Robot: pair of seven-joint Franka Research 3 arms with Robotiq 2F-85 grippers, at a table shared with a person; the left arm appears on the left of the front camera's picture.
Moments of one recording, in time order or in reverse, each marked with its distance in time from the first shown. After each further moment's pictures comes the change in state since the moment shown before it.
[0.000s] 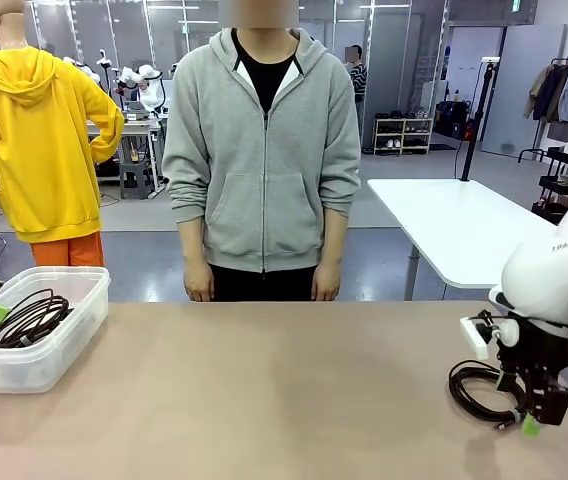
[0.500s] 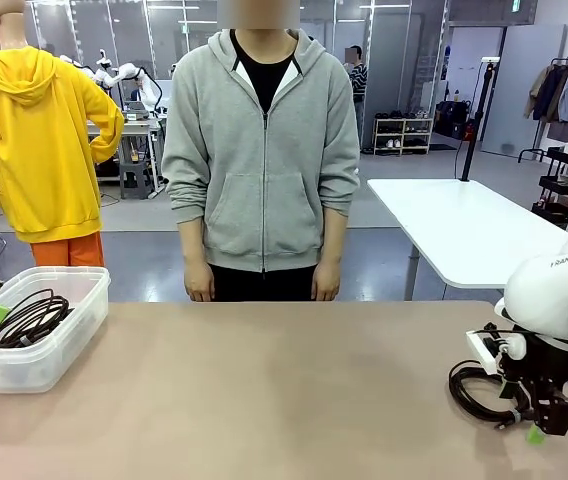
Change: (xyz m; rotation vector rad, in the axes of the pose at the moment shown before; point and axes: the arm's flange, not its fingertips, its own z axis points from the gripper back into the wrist) left arm 0.000 0.000 0.000 0.000 0.000 0.000; right arm -0.017 -0.006 -0.018 -0.023 -0.009 0.057
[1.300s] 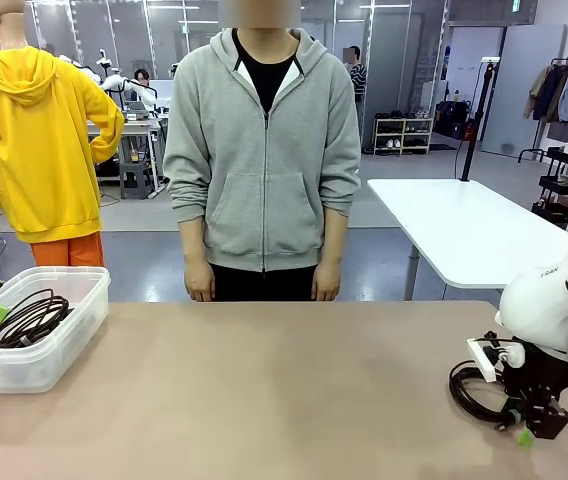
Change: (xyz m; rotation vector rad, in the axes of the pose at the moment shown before) left arm 0.000 0.000 0.000 0.000 0.000 0.000; right arm -0.010 -0.009 -0.020 -0.016 0.000 -0.015
